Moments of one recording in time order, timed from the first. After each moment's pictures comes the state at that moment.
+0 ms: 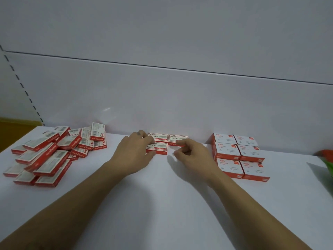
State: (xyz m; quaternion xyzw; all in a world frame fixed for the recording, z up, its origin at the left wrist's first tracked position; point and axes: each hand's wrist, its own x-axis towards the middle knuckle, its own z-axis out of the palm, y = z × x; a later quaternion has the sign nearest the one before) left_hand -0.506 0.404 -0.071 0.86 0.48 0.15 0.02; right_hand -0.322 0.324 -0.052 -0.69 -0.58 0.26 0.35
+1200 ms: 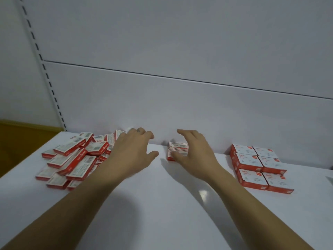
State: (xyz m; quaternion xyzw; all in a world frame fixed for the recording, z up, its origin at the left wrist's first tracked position) left_hand -0.571 0.400 -0.027 0.84 0.51 0.17 0.00; right_hand -0.386 0.348 -0.031 -0.66 -0.70 0.04 0.28
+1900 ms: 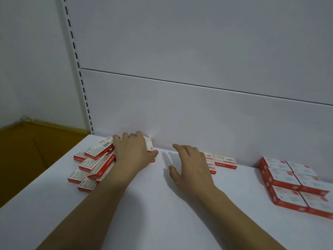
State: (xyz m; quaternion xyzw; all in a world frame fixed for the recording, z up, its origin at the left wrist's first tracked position) left_hand -0.619 0.453 -0.051 0.72 0.68 0.10 -0.09; right_hand -0.458 0.373 -0.069 -0.63 -0.73 -0.05 0.26
